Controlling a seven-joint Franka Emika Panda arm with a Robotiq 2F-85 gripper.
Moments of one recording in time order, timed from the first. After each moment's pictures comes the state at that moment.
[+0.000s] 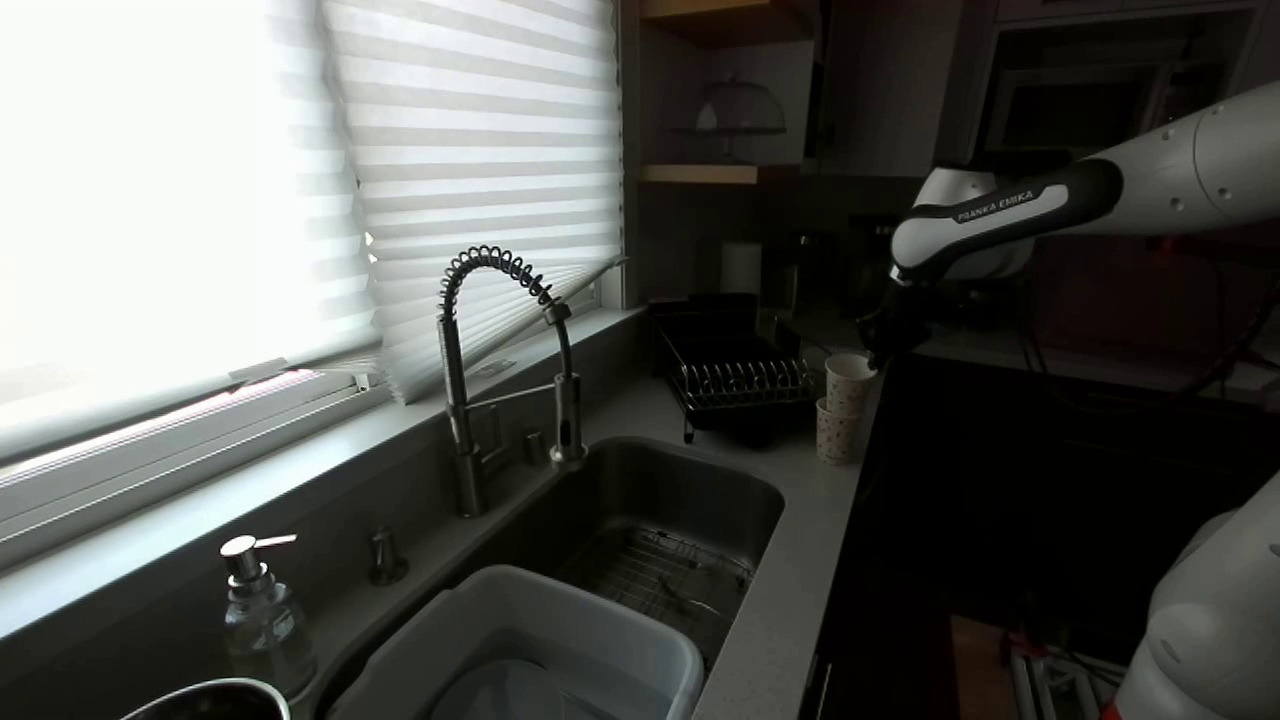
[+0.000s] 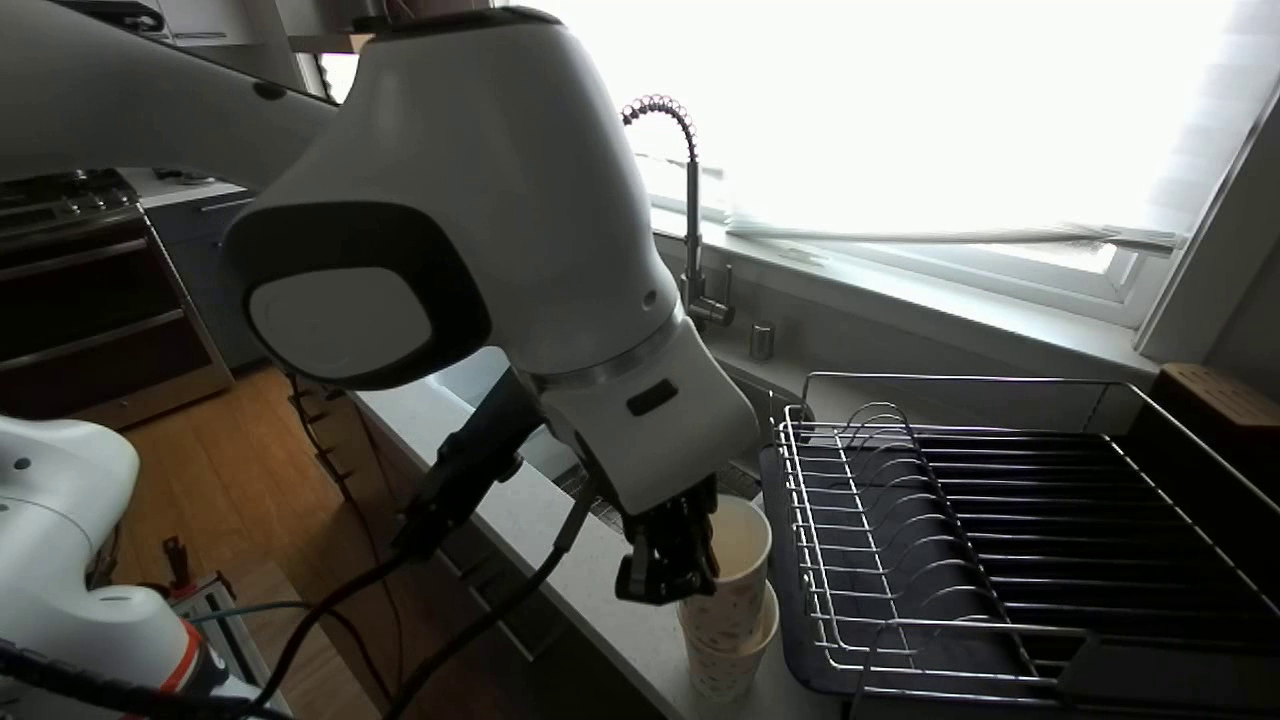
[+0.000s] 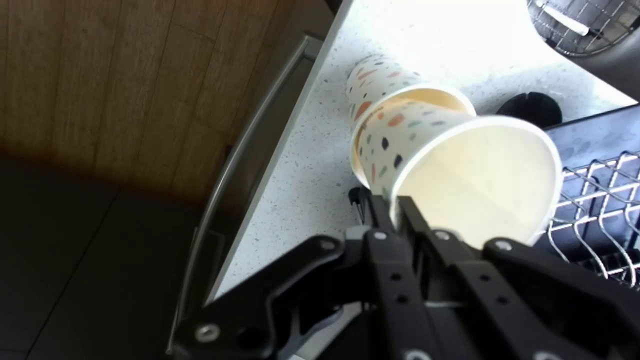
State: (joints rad) arm -0.53 -0.28 -0.38 -2.25 -0.07 2.27 0.30
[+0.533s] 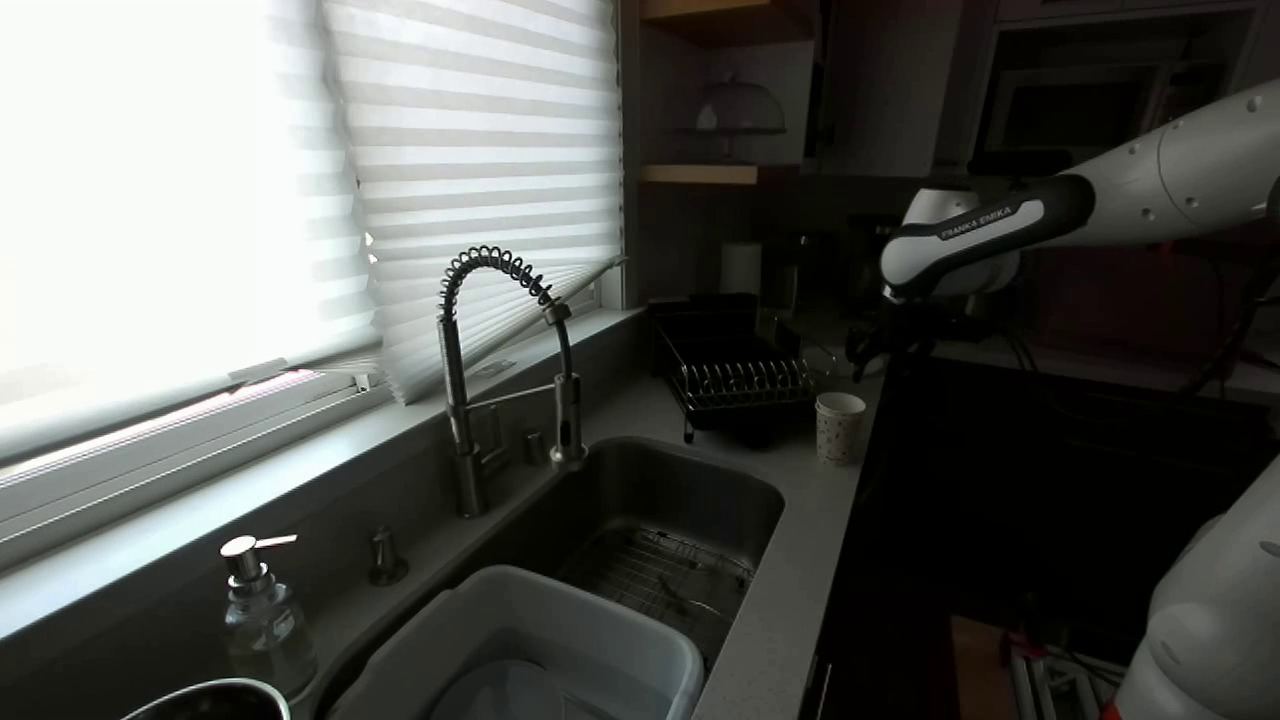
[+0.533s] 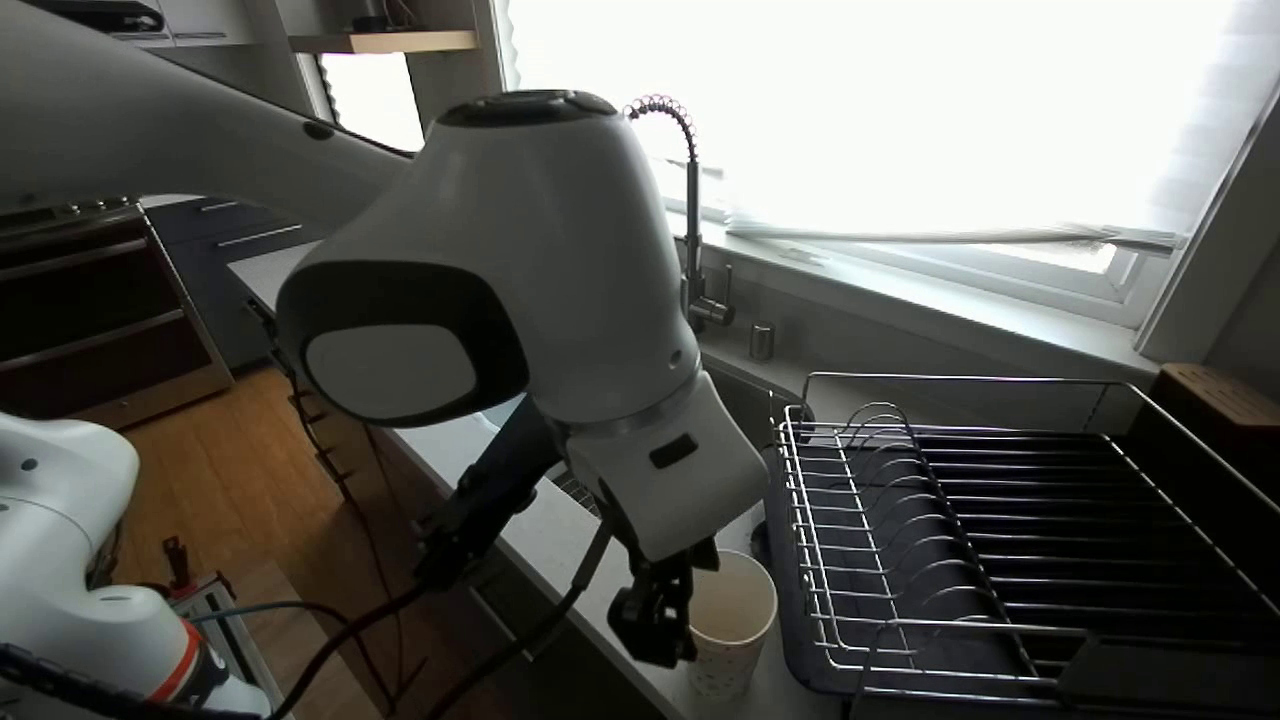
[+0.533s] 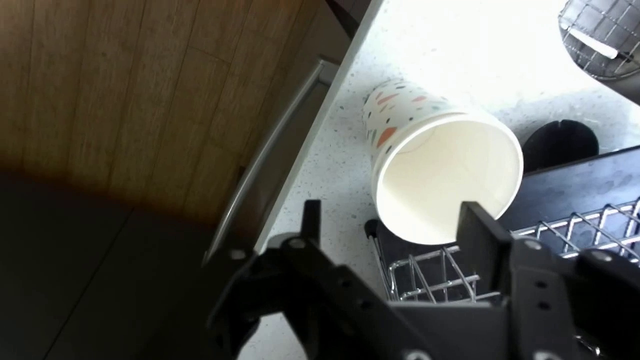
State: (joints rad) arm -0.53 -0.23 -0.39 -2.26 -0.07 2.27 0.30
